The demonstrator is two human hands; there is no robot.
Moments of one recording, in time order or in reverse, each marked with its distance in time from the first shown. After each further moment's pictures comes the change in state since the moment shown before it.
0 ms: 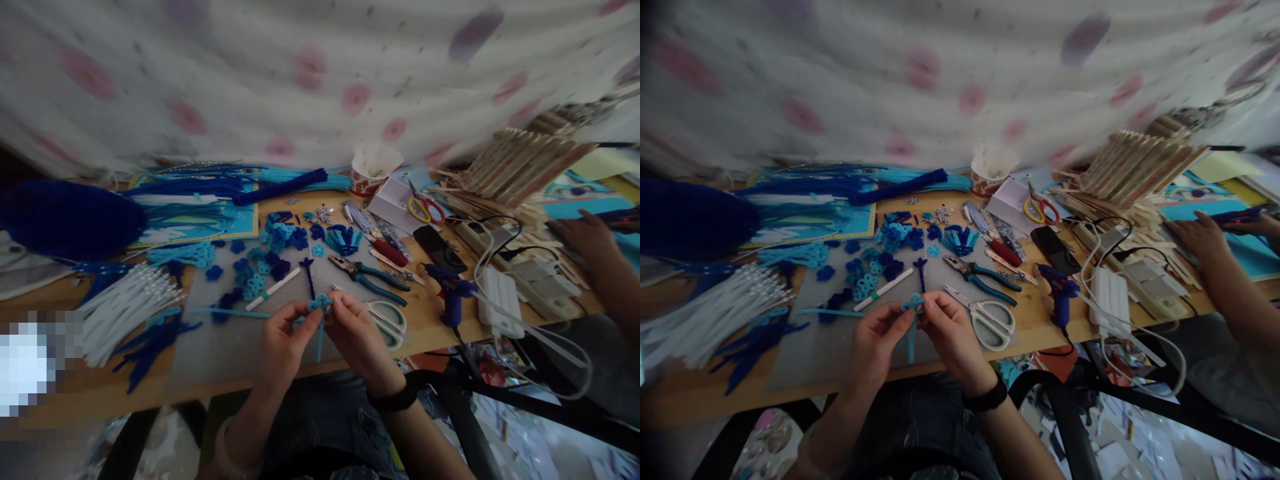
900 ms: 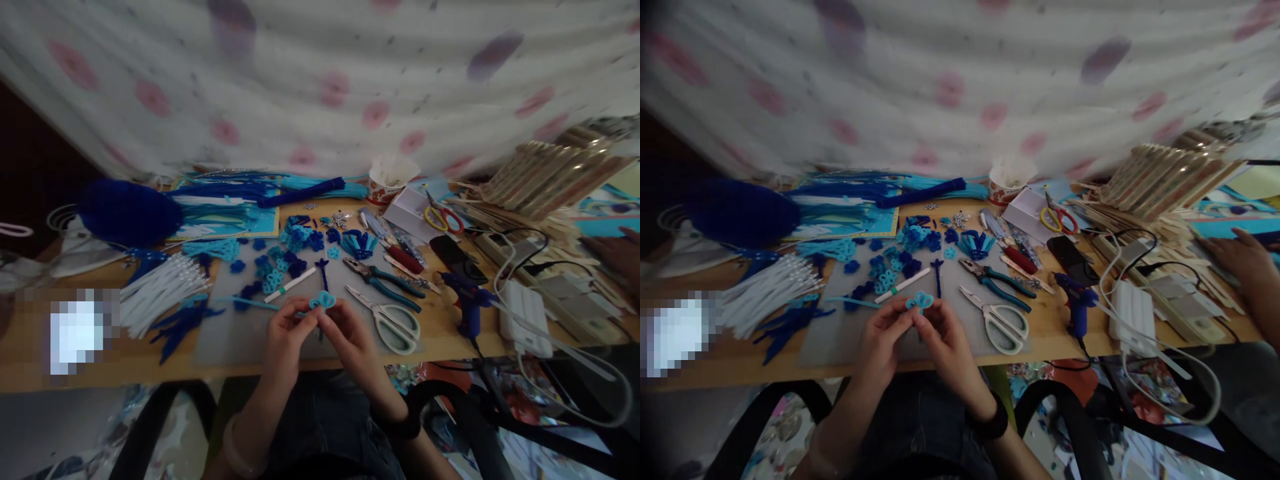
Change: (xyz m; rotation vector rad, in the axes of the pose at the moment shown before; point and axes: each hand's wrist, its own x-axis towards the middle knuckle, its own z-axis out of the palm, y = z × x) left_hand -0.006 -0.010 -0.014 -0.206 0.137 0.056; right_hand -0.019 0.014 0.019 -0.184 -0.049 -0.104
